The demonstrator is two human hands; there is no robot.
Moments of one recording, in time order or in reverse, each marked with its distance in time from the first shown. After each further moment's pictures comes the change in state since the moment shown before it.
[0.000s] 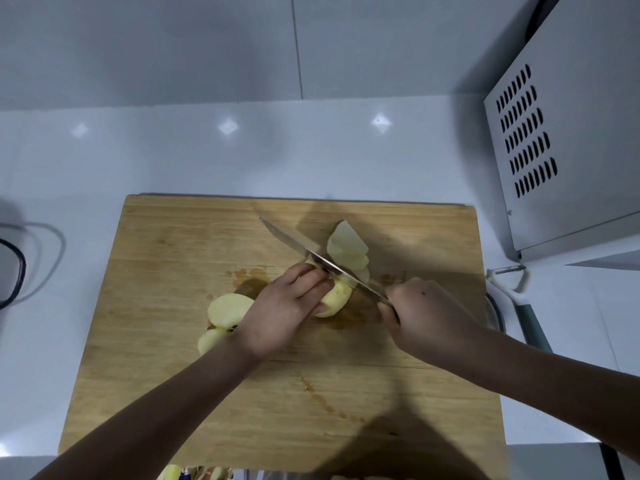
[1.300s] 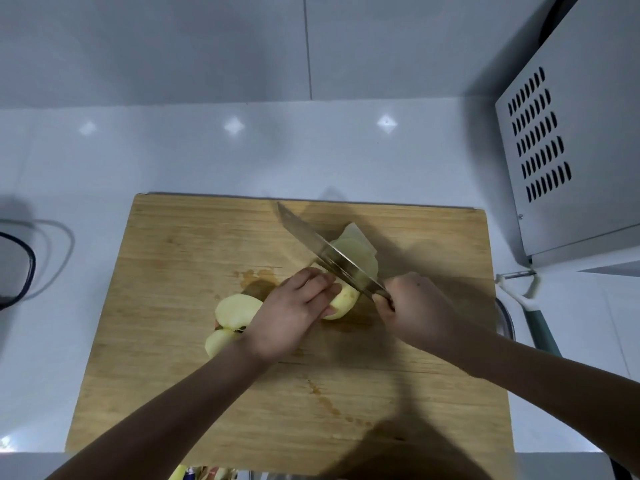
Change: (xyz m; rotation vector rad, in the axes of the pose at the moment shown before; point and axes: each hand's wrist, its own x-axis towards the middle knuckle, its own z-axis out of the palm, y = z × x) left_hand -0.001 0.004 0.000 0.018 0.078 0.018; right_hand 0.026 0.005 0.018 0.097 0.062 -0.011
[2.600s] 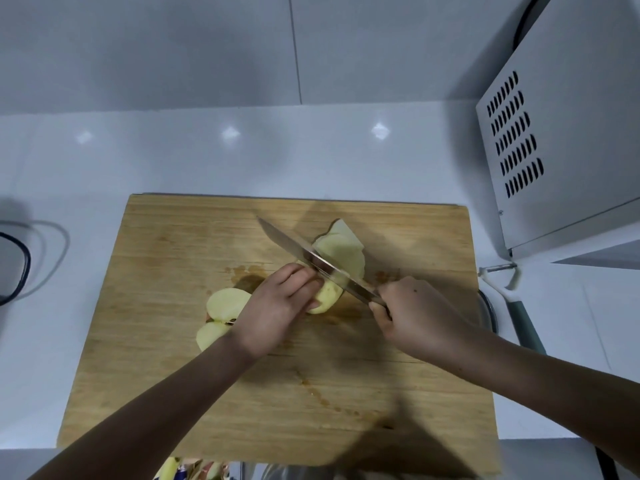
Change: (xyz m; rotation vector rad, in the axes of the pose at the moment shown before) left_hand -0.005 0.002 -0.002 -0.017 0.003 -0.034; right_hand -0.034 -0.005 -0.012 -0.041 -0.004 -0.024
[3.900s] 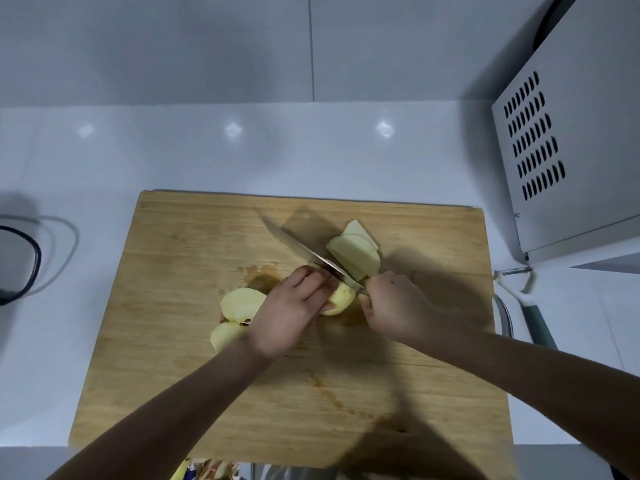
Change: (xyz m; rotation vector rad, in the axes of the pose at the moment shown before) left_hand -0.004 -0.001 0.004 0.022 0.061 -0.001; right_hand 0.044 -0.018 0.026 -0.033 -0.034 0.075
